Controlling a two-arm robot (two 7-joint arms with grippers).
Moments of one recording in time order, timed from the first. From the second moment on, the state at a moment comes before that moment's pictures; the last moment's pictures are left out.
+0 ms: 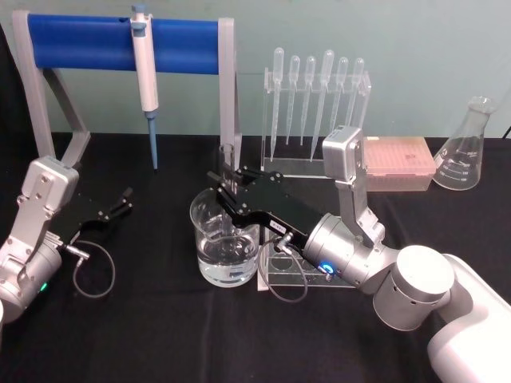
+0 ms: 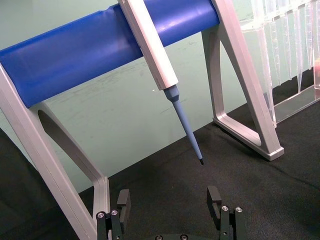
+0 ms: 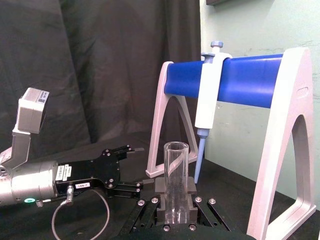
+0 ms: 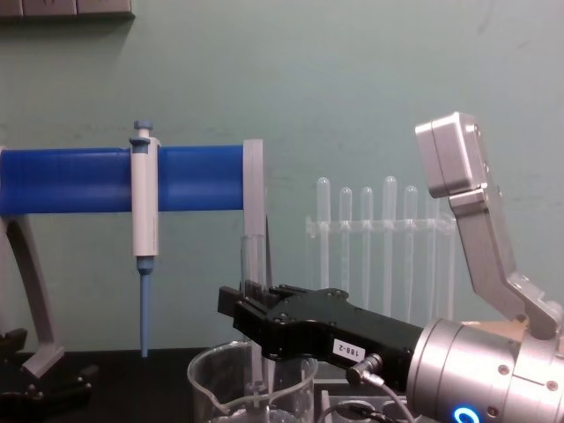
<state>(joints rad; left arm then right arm) -0.20 0.60 0.45 -1.41 -0.25 -0.12 0.03 0.38 0.20 -0.53 -1.27 0.42 -0.16 0.54</state>
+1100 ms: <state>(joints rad) -0.20 0.60 0.45 -1.41 -0.25 -0.12 0.03 0.38 0.20 -0.53 -1.27 0.42 -0.16 0.54</state>
